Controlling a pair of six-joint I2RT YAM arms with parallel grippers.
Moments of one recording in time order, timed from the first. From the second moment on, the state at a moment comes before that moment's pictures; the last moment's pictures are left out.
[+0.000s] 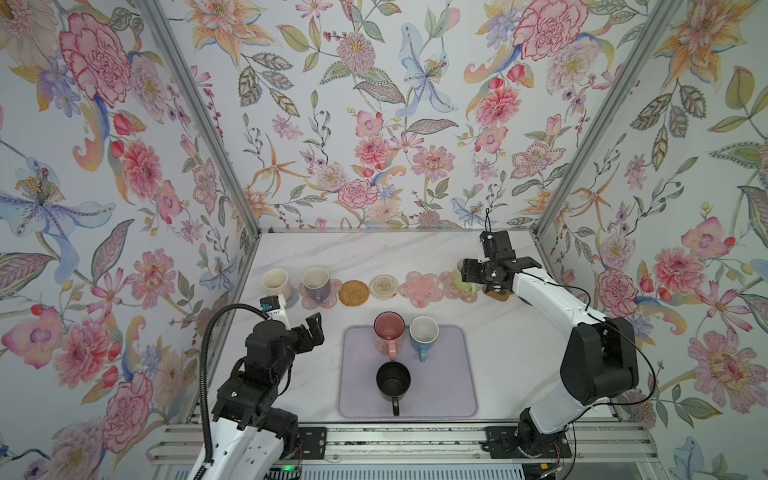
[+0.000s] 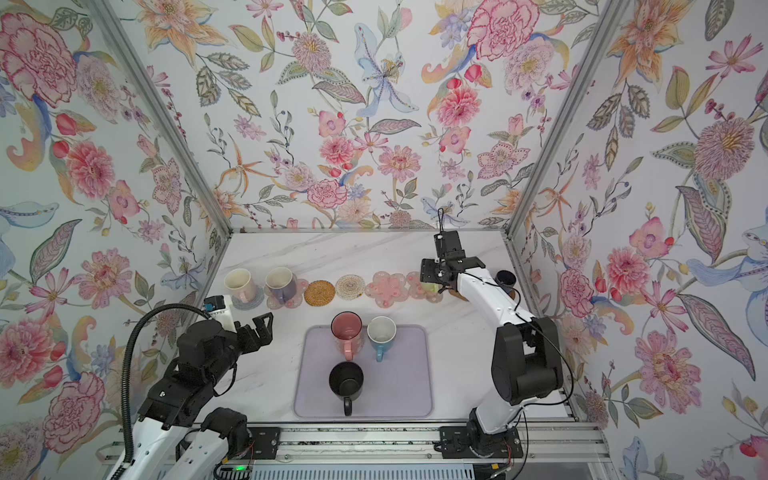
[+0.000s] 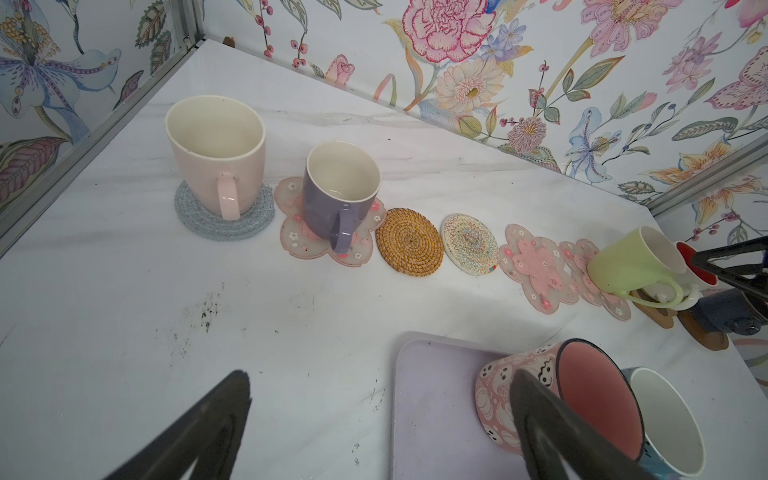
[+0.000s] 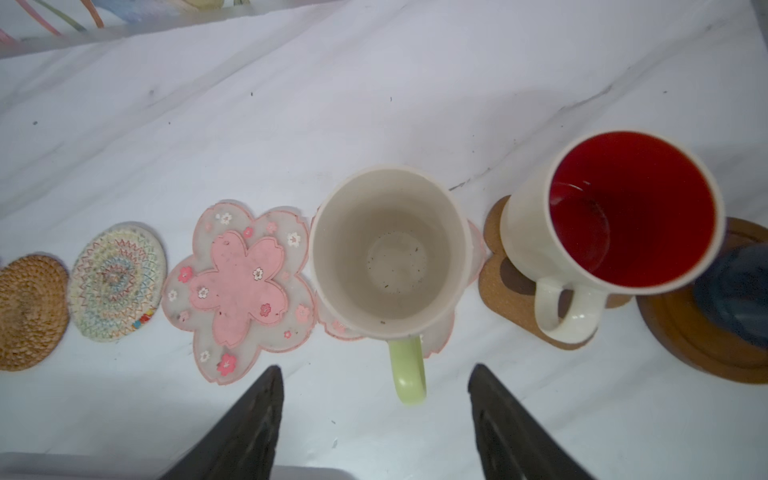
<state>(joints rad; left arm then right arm) -0.30 0.49 0.61 -0.61 -0.14 -0.45 0.26 1.60 1.26 -0.53 0.06 0.28</state>
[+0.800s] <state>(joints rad) -0.30 0.39 0.63 -0.65 -0.21 -0.52 0.23 1.04 0.85 -0.46 0.08 0.31</state>
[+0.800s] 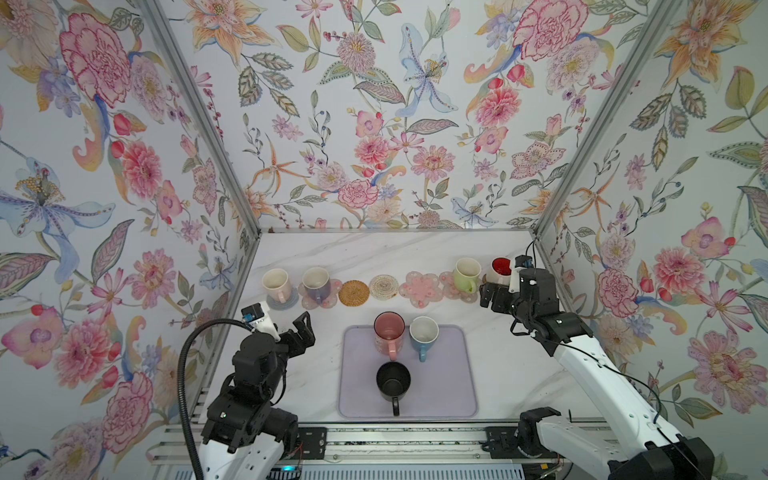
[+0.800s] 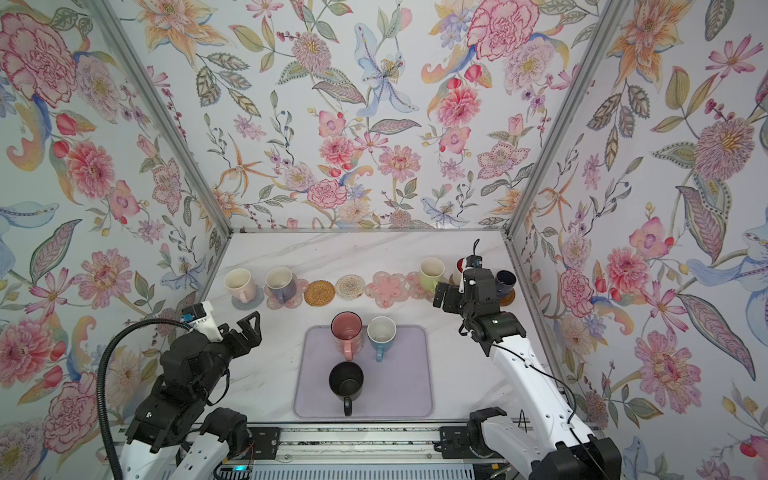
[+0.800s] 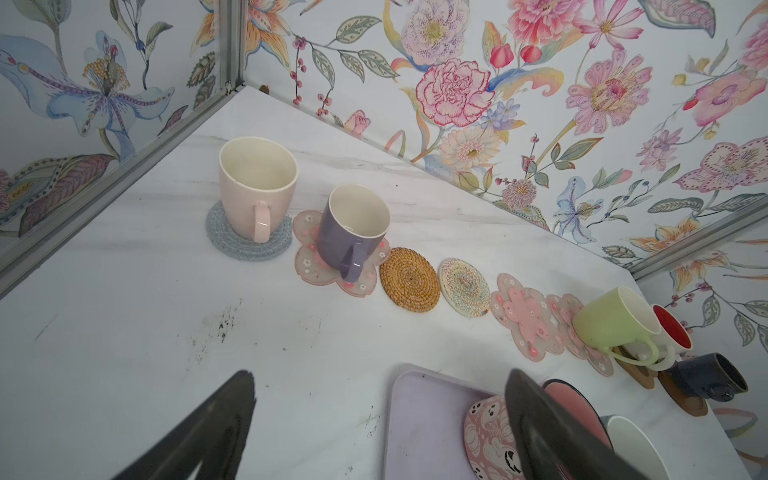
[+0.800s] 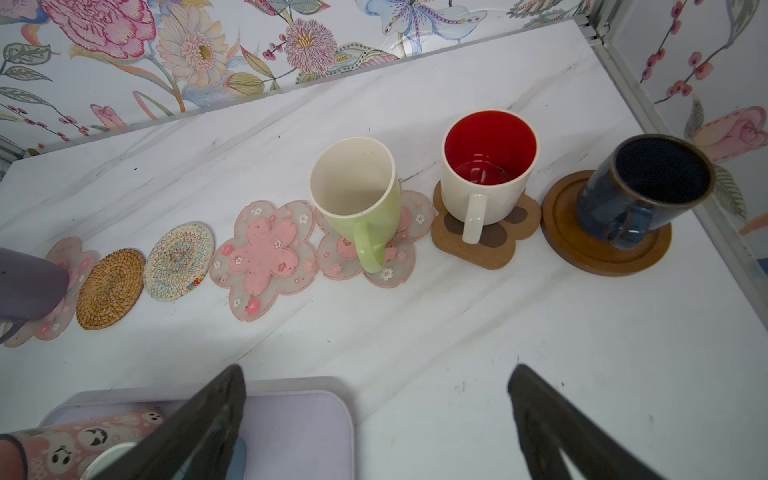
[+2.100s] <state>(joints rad) -1.57 0.97 0.82 -0.86 -0.56 -1.21 0.23 1.06 0.85 -0.47 0.07 0.31</state>
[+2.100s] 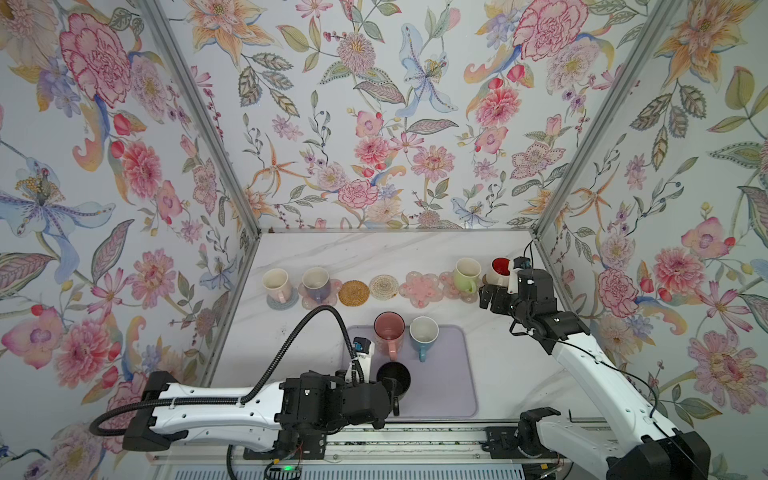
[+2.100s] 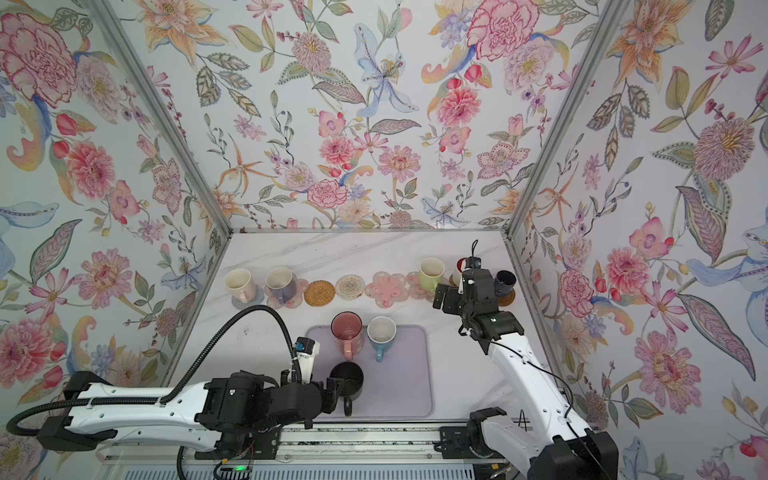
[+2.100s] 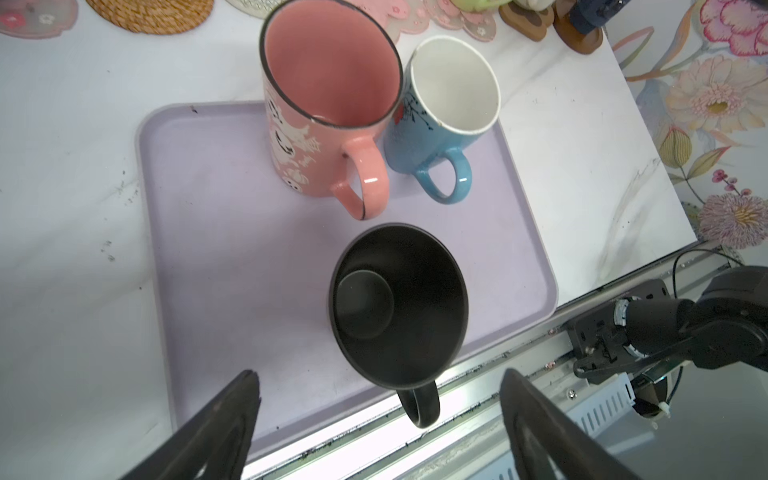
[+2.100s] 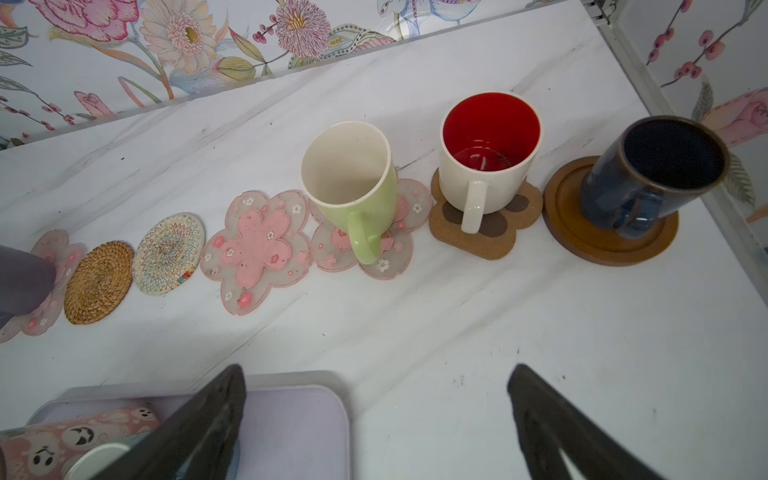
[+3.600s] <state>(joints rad) -1.54 1.33 0.82 -0.75 -0.34 -1.30 0.22 1.06 0.84 -0.46 0.05 0.31</state>
